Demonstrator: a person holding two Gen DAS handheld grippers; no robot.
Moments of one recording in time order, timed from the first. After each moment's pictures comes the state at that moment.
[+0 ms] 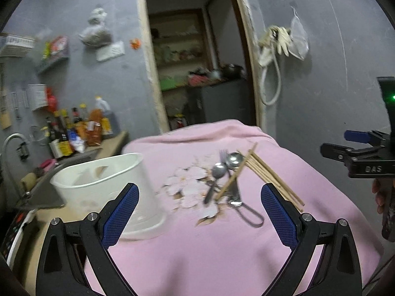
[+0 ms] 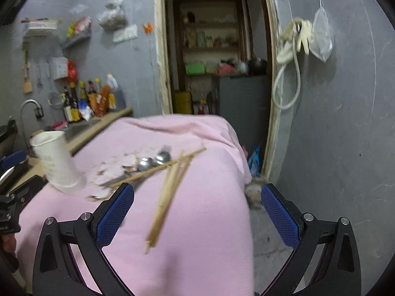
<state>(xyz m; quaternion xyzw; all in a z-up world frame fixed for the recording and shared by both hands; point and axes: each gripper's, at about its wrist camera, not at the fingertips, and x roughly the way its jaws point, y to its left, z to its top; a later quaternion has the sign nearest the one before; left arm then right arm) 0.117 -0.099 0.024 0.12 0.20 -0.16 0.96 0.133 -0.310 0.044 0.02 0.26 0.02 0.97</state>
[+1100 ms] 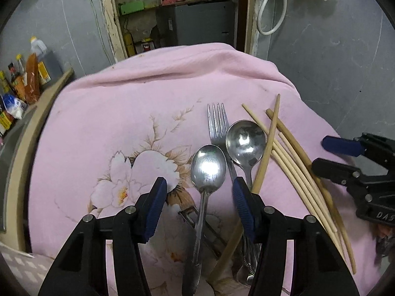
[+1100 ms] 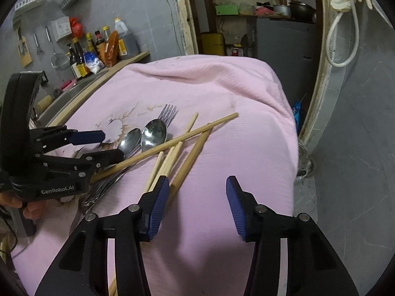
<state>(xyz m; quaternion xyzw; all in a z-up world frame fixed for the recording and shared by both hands) 0.330 -0.144 -0.049 0.12 0.44 -0.21 0.86 0.282 -0.315 -0.017 0.01 0.42 0.15 0.89</state>
